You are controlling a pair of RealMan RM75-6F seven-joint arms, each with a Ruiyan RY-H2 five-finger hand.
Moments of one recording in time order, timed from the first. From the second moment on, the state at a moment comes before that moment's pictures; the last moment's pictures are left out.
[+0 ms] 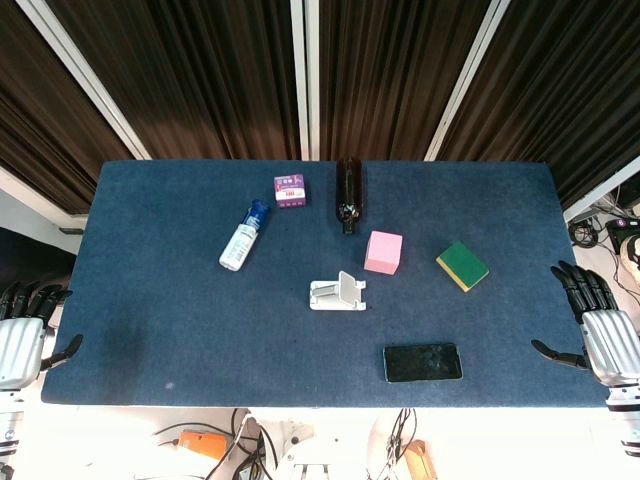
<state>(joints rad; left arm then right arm) -0.03 -1.15 -0.04 -1.59 1.46 1.53 0.10 0.11 -0.98 0.03 -1.69 -1.60 1.48 0.22</state>
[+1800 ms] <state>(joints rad) -0.02 -1.22 -0.02 -1.44 1.46 1.50 -0.02 0.37 -1.42 -0.03 -1.88 -1.13 1.03 -0.63</state>
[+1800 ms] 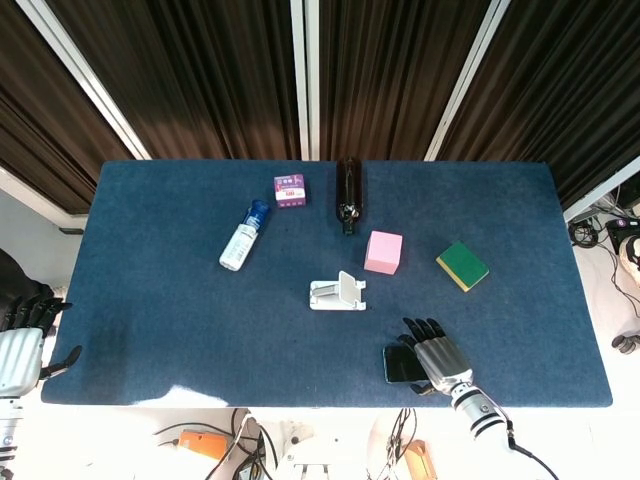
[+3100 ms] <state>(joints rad) -0.01 -1.22 -0.02 -1.45 1.46 1.50 -0.01 0.37 -1.46 -0.03 -1.69 -1.41 1.08 -0.17</state>
